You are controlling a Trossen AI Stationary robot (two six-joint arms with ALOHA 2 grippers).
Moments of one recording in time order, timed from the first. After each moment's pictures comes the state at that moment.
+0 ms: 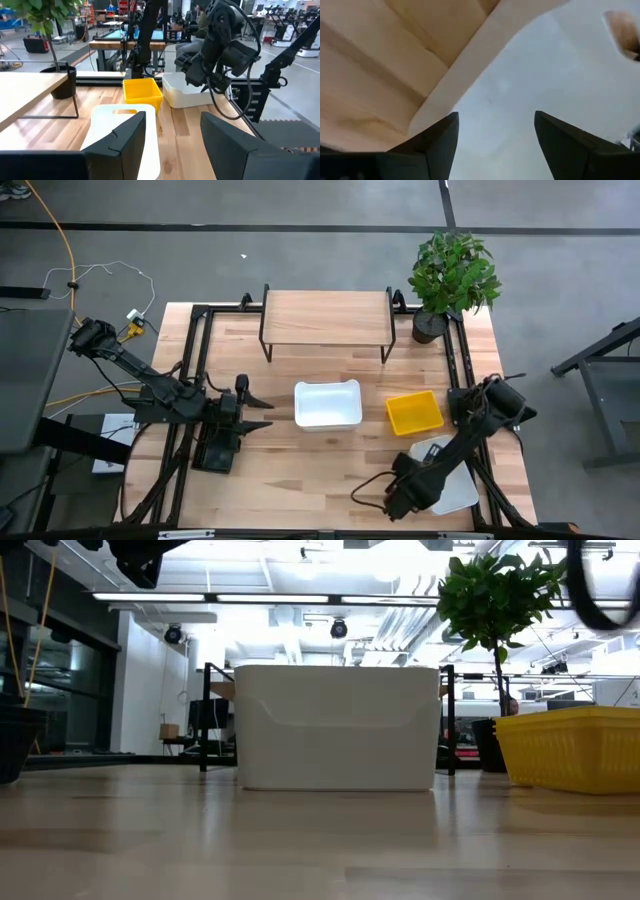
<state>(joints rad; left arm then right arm) -0.43 0.88 0.40 0.37 -0.52 -0.08 0.79 1.93 1.39 -1.34 -0.21 1.38</state>
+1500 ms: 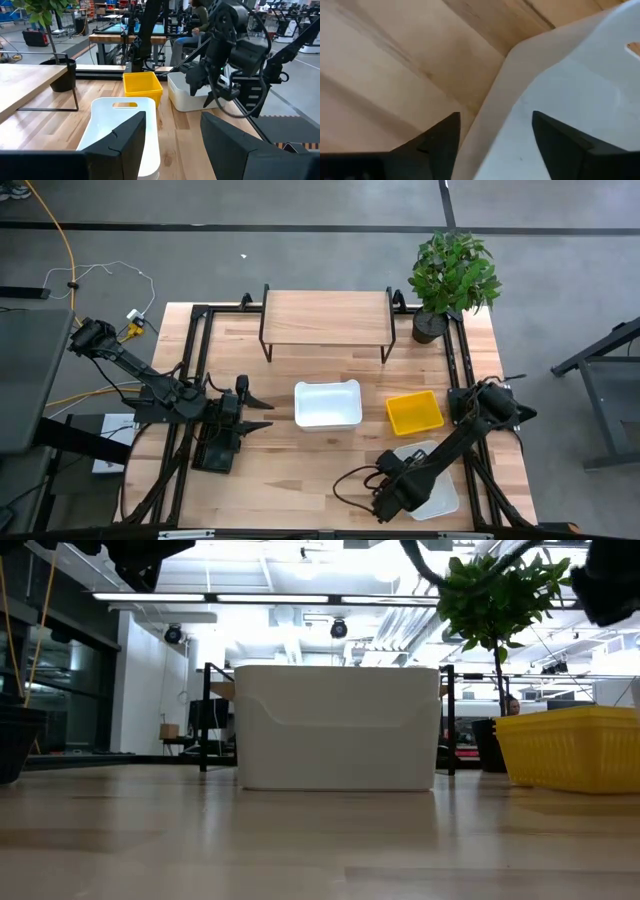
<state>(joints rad) -0.43 0.88 0.40 0.33 -0.52 -0.10 0.76 1.99 1.41 -1.13 0.05 1.62</state>
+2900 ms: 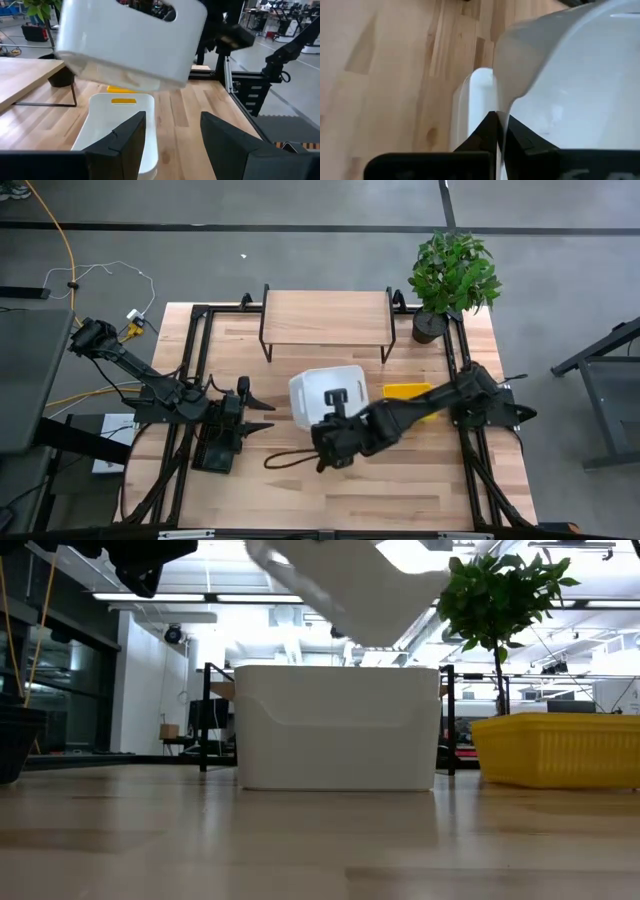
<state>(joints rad) -0.43 0.90 0.41 0.34 -0.52 -0.13 0.42 1.99 2.01 -1.12 0.52 0.05</state>
